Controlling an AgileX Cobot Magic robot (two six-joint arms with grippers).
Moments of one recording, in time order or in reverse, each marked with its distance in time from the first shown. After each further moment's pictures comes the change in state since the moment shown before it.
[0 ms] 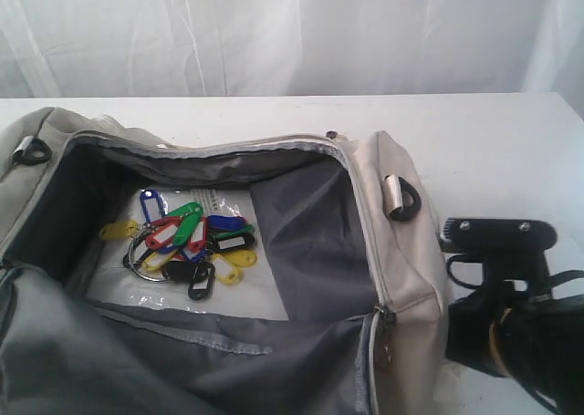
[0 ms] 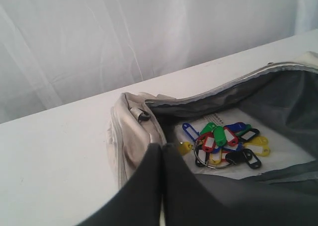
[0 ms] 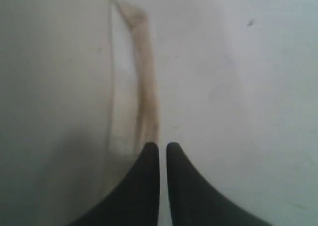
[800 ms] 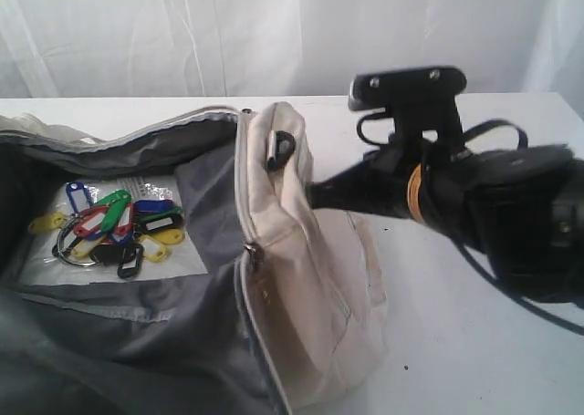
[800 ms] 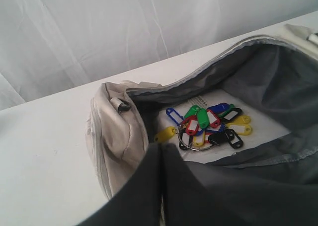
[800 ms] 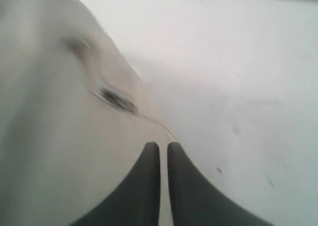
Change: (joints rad) left arm 0.000 0.000 0.002 0.129 0.049 -0.030; right arm -0.012 0.029 -0.355 -0.397 -0.112 0.010
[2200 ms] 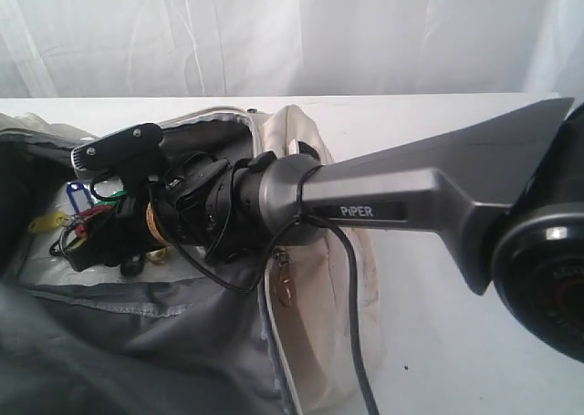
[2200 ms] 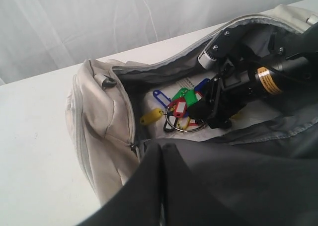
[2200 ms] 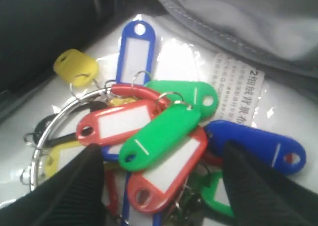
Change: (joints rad) left arm 0.000 -0.058 0.102 -0.024 0.004 -0.019; right arm 0.167 0.751 -0.708 -0.093 -0.377 -0.040
